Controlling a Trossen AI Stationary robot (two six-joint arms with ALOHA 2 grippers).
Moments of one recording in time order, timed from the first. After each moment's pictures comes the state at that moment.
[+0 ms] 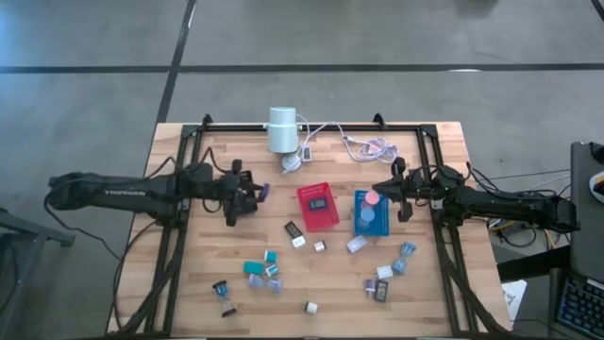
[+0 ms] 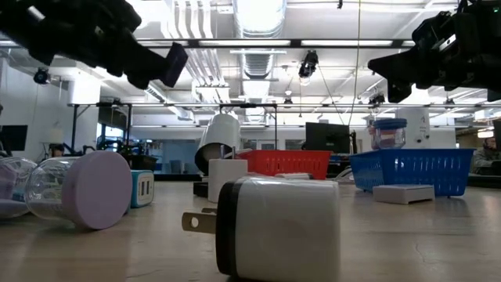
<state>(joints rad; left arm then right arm) 0.14 0.81 0.34 0.20 0.14 0.06 -0.33 0.55 0.01 0.63 -0.31 0.15</state>
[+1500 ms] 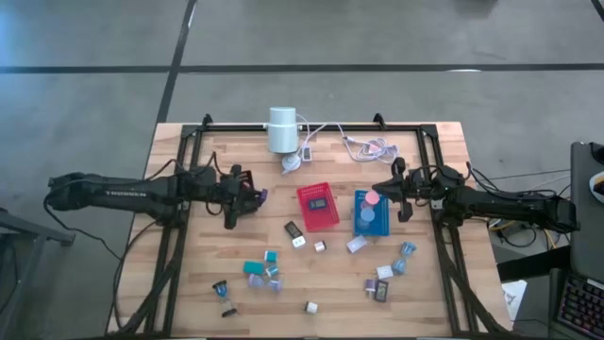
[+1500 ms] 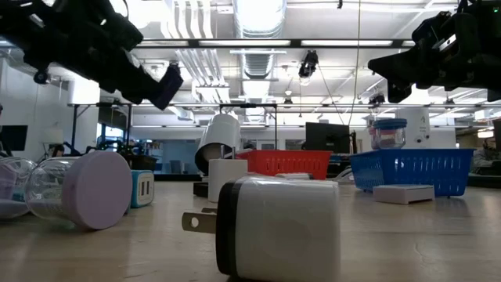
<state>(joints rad) 0.14 0.83 0.32 0.10 0.13 0.05 -0.33 0.54 0.01 0.63 -0.31 0.15</state>
